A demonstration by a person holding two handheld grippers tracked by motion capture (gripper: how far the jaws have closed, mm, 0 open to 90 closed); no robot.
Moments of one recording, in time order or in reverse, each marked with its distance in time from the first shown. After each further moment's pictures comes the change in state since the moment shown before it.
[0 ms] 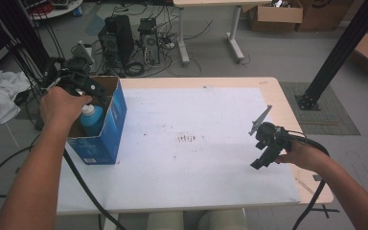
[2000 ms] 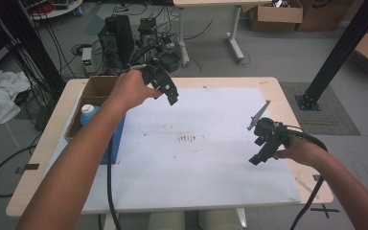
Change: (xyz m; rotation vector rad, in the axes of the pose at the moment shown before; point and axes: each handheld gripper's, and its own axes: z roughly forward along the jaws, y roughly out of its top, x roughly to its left) left arm -0.178 0.054 0.012 0.008 -0.107 0.724; right arm -0.004 0.010 -0.007 0.002 -0.007 0.014
